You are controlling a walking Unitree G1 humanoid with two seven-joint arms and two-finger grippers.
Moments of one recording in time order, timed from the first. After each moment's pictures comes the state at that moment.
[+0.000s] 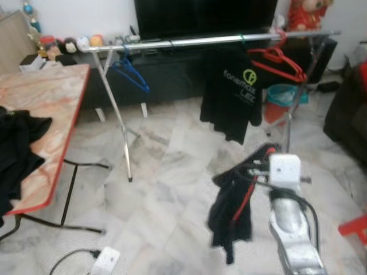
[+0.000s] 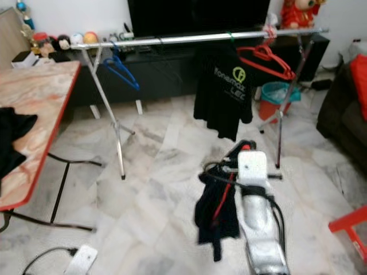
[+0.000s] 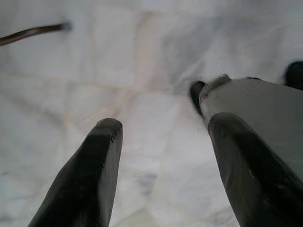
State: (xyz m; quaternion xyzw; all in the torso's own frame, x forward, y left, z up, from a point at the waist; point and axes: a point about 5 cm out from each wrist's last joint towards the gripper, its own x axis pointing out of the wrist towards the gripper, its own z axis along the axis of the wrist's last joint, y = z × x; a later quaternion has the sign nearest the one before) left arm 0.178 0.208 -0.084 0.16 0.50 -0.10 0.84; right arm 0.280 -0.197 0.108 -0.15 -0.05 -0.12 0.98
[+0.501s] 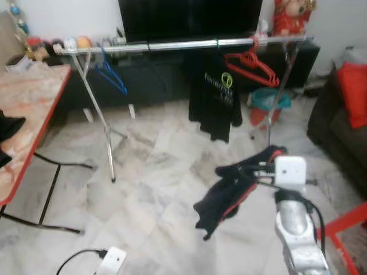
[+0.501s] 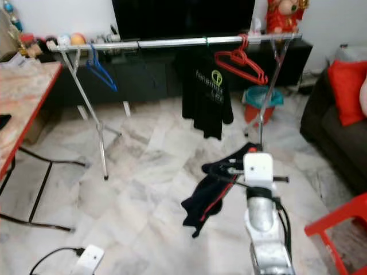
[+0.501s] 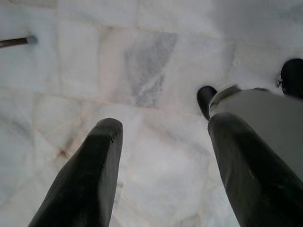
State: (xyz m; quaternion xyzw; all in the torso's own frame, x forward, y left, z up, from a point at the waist) left arm 0.178 0.214 -0.083 0.16 0.50 -0.09 0.84; right arm 0.282 -0.192 0.109 -0.14 -0.05 -0.11 0.98
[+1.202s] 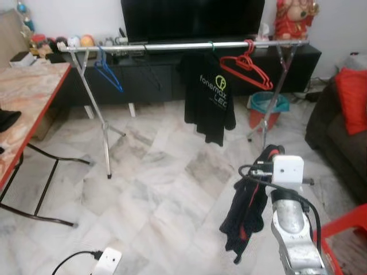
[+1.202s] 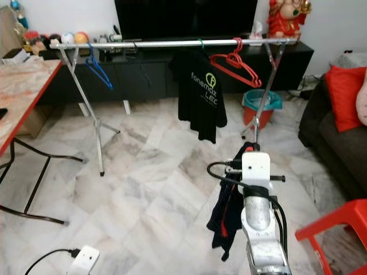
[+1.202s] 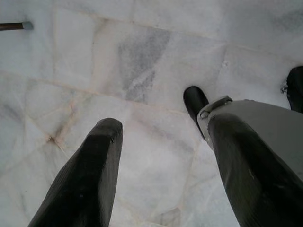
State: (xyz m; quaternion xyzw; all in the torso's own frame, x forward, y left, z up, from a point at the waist) left arm 0.176 0.213 -0.084 0.15 0.51 -0.08 0.85; right arm 0.282 -0.190 0.106 -0.13 -0.04 -0.10 0.98
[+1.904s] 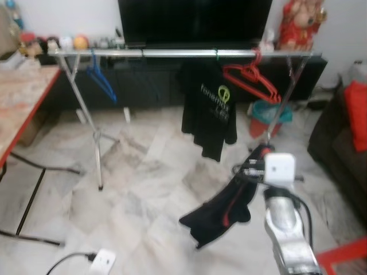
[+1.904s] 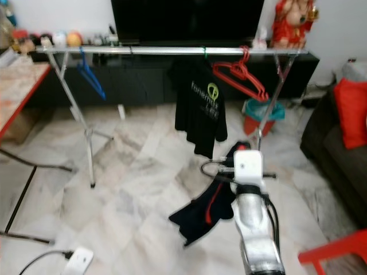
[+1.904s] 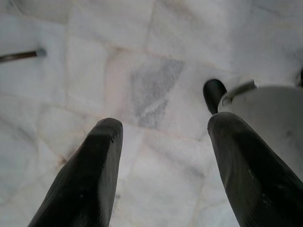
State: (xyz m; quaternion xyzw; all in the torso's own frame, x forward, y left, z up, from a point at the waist) left arm 0.174 0.224 -0.083 0.15 0.51 -0.07 0.84; right arm 0.287 -0.179 0.106 -0.13 -0.04 -0.08 0.99
